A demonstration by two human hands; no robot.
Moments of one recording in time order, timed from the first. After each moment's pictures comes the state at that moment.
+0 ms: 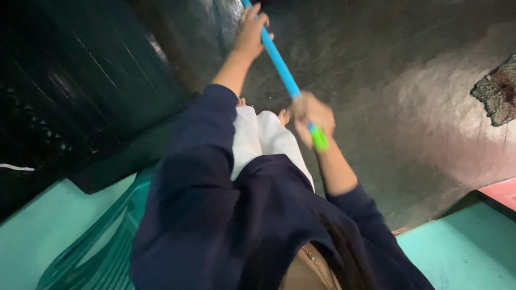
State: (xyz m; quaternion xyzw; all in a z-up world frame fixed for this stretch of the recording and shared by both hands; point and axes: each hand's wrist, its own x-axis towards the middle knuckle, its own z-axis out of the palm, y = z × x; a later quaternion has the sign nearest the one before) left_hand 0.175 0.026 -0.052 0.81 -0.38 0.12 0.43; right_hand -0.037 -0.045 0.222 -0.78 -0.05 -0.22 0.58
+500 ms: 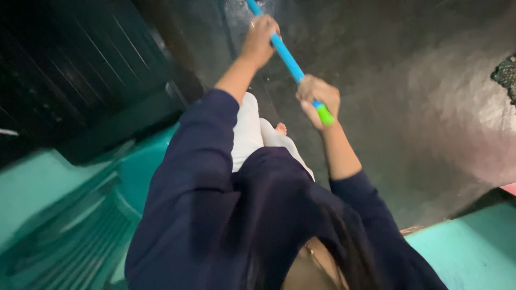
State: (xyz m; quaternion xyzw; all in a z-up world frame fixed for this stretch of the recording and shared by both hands) left_hand 0.023 0.021 -0.014 0.80 -0.39 -0.03 0.45; right_hand -0.155 -0.088 0.217 -0.74 -0.04 -0.18 0.64
